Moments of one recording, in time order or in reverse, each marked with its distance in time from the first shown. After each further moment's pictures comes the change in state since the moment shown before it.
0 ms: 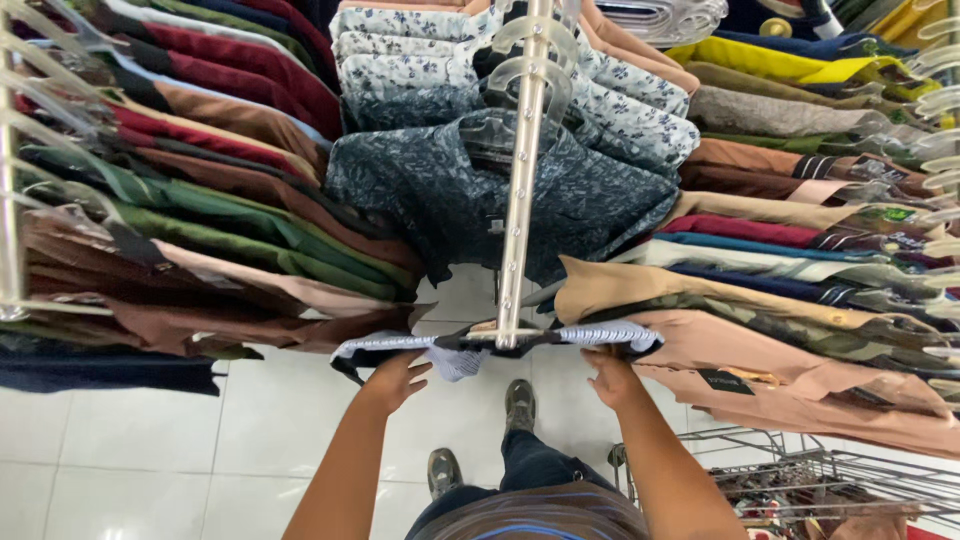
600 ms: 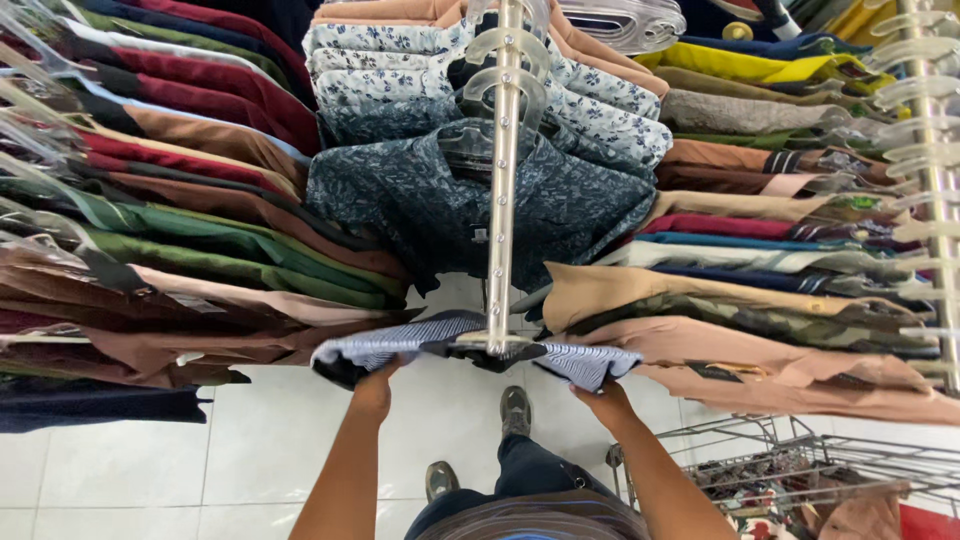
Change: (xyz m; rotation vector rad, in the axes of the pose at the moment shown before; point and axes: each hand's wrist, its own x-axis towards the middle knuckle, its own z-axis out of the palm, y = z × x) left_hand 0.006 -0.006 -0.025 0.592 0.445 0.040; right_hand -0.060 0.024 -0.030 -0.925 0.077 -0.354
